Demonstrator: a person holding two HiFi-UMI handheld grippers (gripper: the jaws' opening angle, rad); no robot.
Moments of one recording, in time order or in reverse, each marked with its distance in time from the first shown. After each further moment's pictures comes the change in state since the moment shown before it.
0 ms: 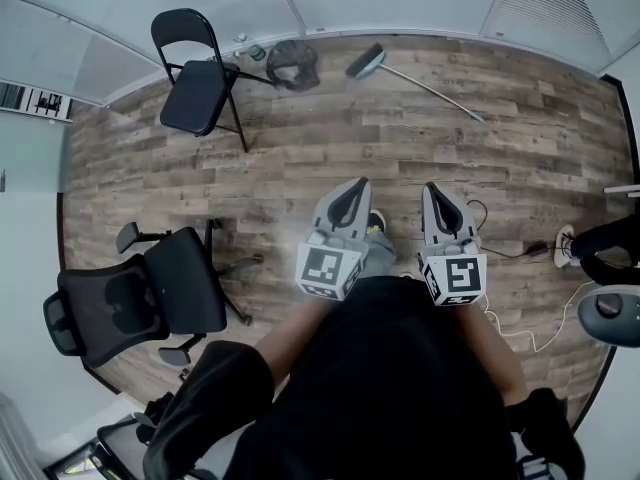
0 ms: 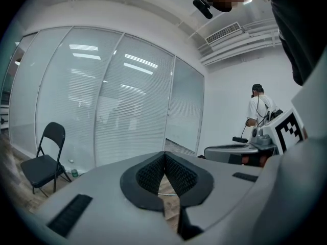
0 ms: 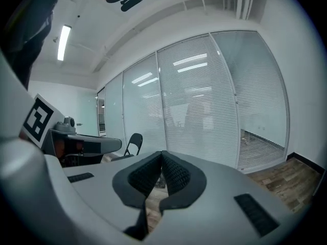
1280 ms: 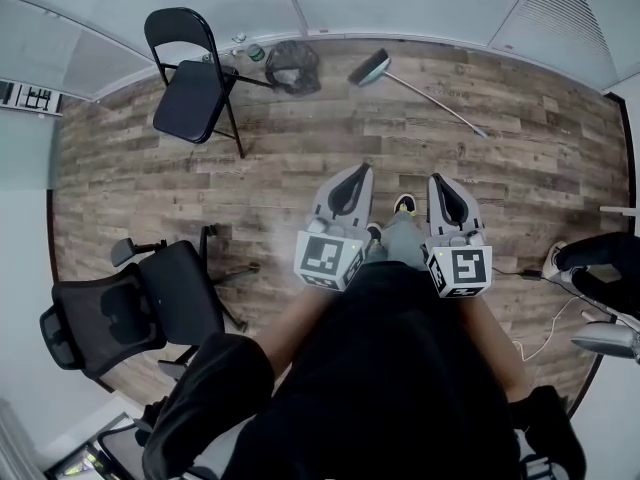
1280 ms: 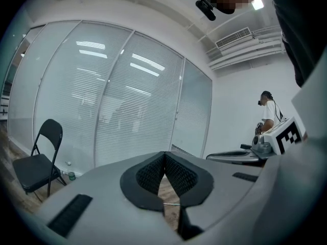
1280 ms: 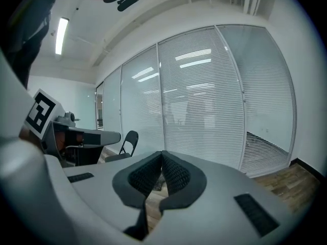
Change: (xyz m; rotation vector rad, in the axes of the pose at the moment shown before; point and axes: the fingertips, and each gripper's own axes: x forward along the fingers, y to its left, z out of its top) left arm 0.084 0.103 0.035 -0.059 -0.038 0.020; right arm 0.131 -0.022 0.020 -0.033 0.041 0.006
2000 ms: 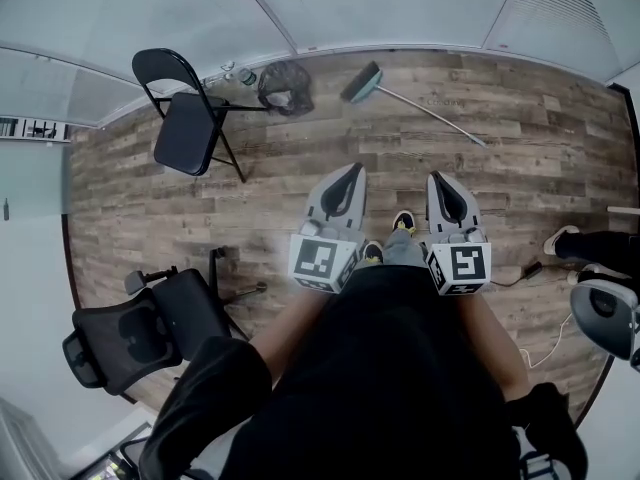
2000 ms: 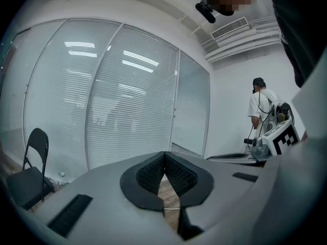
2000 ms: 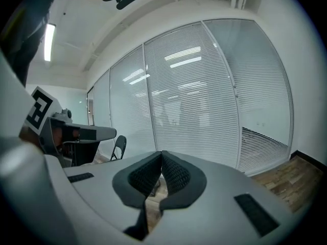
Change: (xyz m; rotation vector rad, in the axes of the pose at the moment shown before) left arm 0.129 -0.017 0.032 0.078 0.035 -0.021; right arm 0.057 -0.121 0.014 0.079 -0.015 -0.037
